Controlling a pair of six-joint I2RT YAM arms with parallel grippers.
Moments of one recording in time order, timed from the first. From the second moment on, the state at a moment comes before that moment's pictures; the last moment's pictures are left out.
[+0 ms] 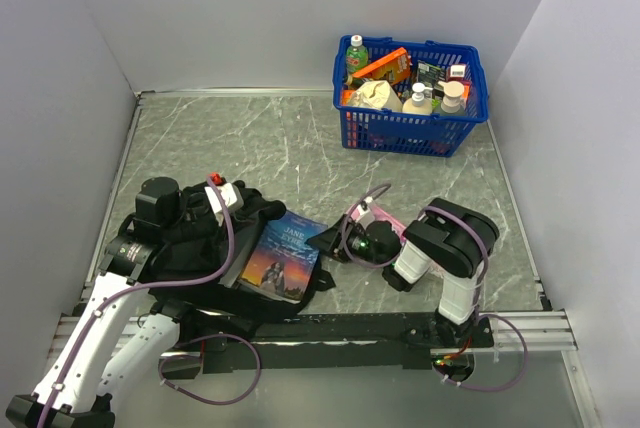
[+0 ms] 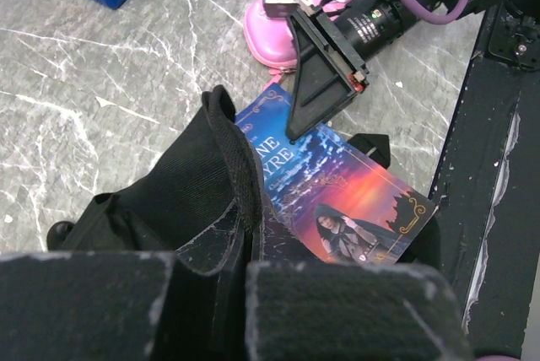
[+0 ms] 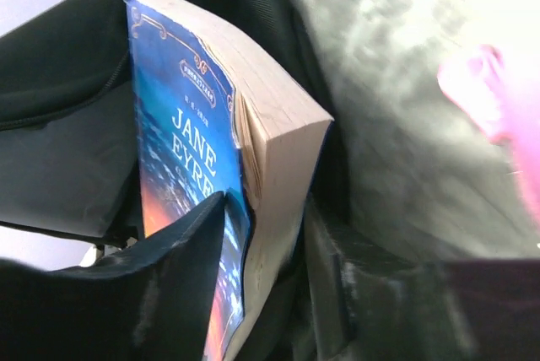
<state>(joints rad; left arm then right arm) -0.30 0.68 0.78 -0.55 0.76 0.38 0.77 1.83 0.26 1.28 -0.22 1.28</state>
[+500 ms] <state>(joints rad) -0.30 0.68 0.79 -0.56 0.75 0.38 0.77 1.69 0.30 1.19 -0.25 1.20</state>
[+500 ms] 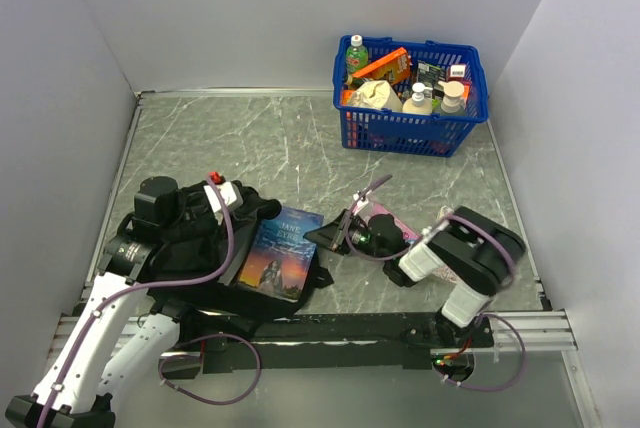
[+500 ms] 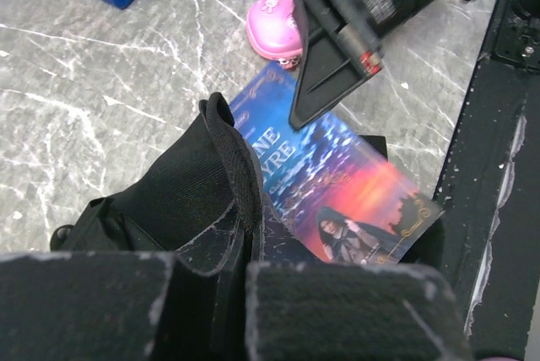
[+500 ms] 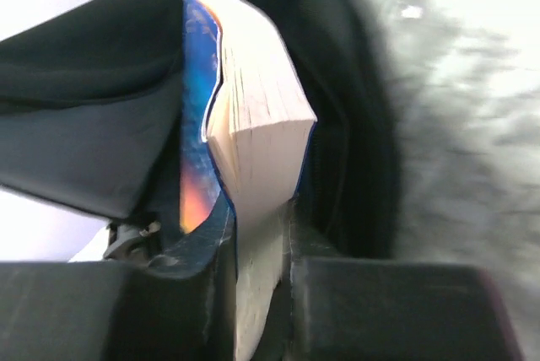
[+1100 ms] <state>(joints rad) -0.30 0.69 0.76 -0.40 0.47 0.28 0.78 1.18 0.23 0.75 -0.26 1.02</state>
